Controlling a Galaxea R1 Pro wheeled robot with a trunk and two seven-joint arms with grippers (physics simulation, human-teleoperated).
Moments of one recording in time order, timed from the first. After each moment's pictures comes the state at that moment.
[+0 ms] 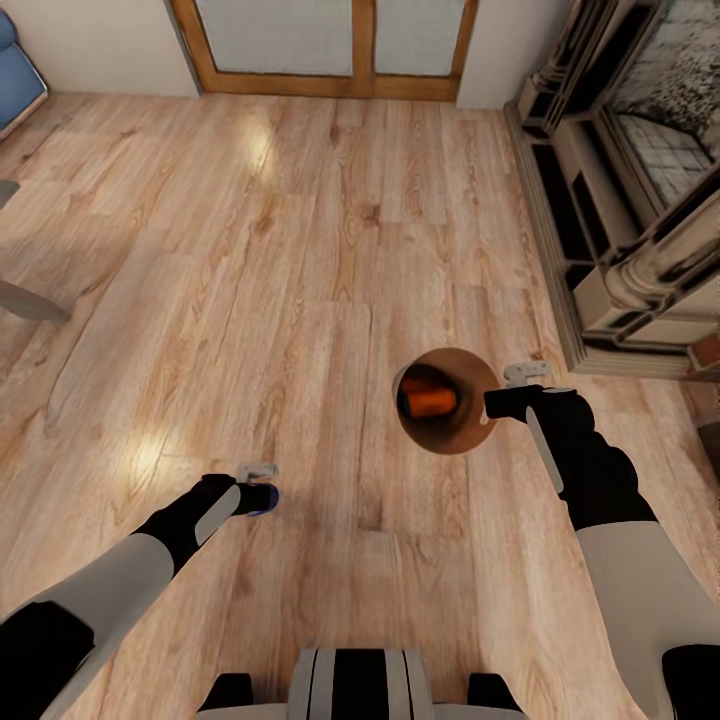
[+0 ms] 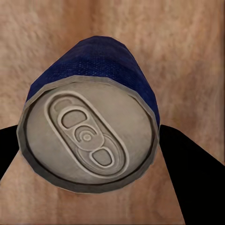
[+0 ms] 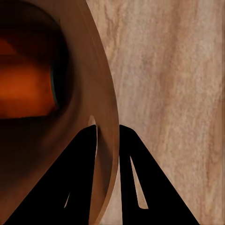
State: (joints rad) left arm -0.93 0.13 -0.55 -0.49 0.70 0.54 0.17; right arm -0.90 -0.14 0.07 -1.21 0.06 0.87 0.10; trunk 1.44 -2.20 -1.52
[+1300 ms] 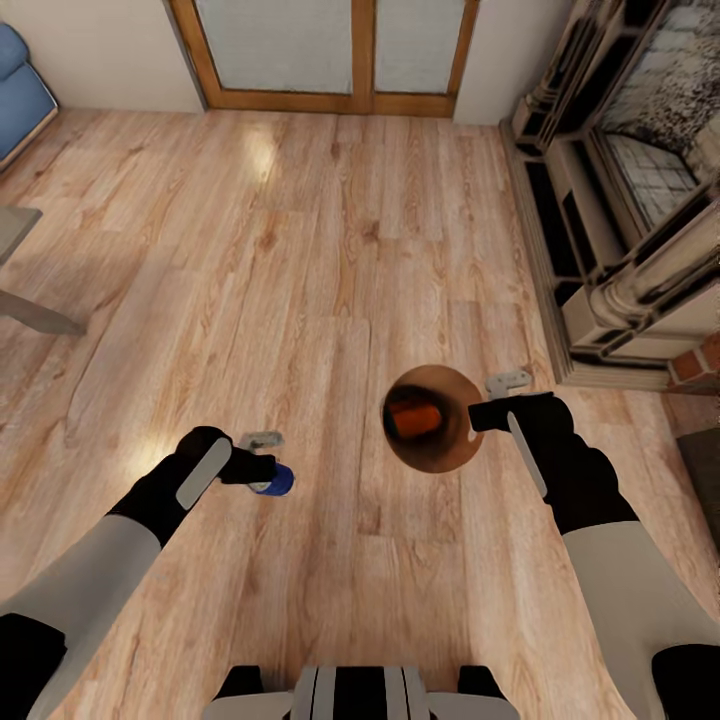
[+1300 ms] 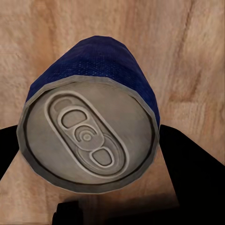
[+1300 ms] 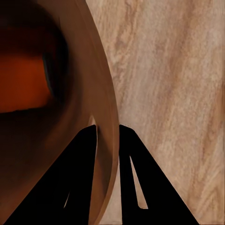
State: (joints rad) left arm -0.93 0.17 -0.40 -0.84 0.70 0.97 0.16; right arm -0.90 -0.11 0.13 -1.20 0.07 0.97 0.10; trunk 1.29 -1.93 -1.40
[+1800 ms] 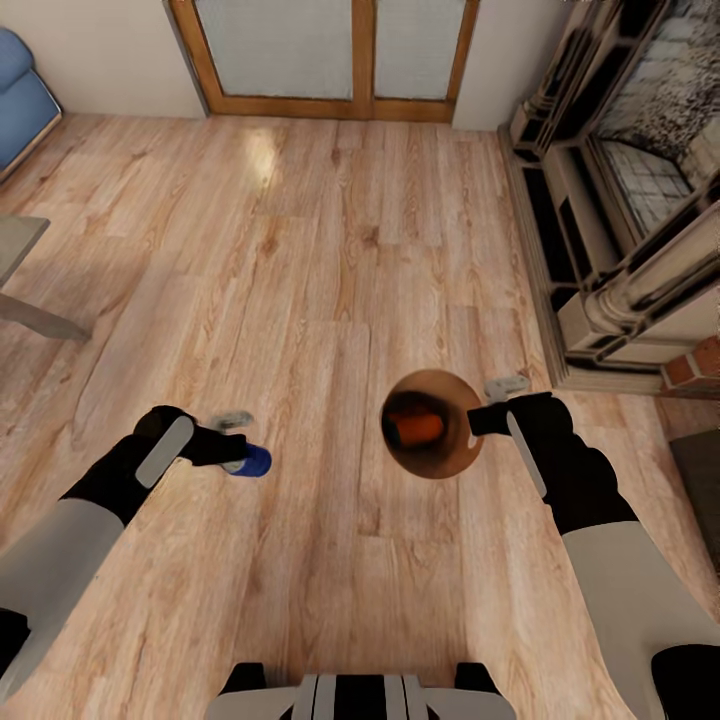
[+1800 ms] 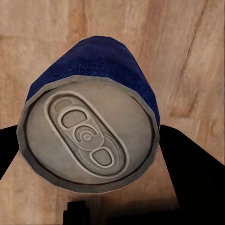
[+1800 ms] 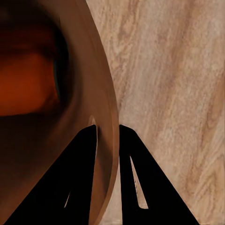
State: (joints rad) left arm -0.99 0.28 -0.36 -0.86 0.76 1.01 0.11; right arm -0.90 -0.11 0.13 -1.20 0.06 1.03 0.11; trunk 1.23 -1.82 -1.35
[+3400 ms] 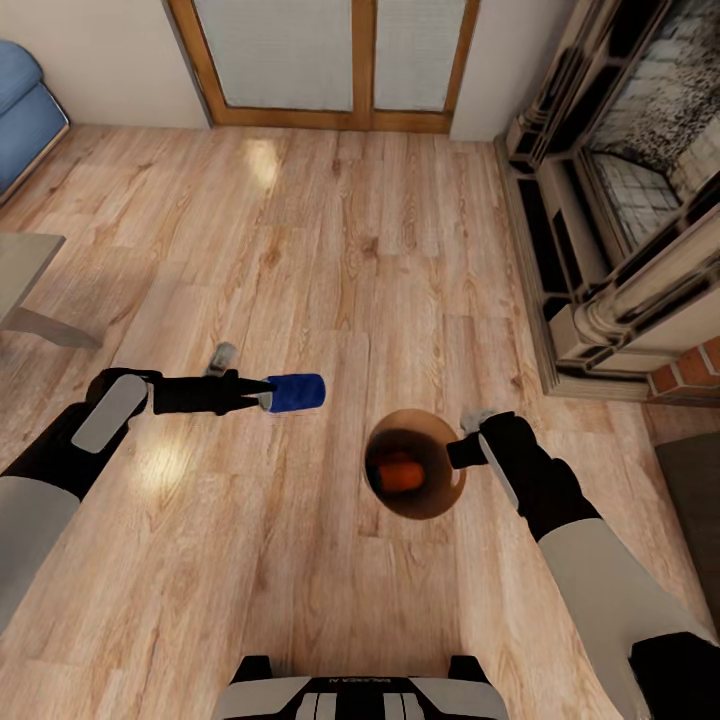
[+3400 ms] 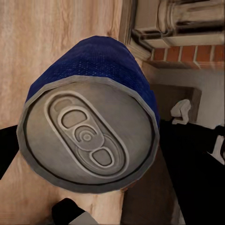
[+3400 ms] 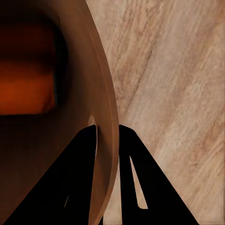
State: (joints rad) left arm -1.06 0.40 -0.34 -0.99 1.12 1.05 -0.41; right arm -0.91 -0.06 0.21 -0.99 0.07 1.05 0.15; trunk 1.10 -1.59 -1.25
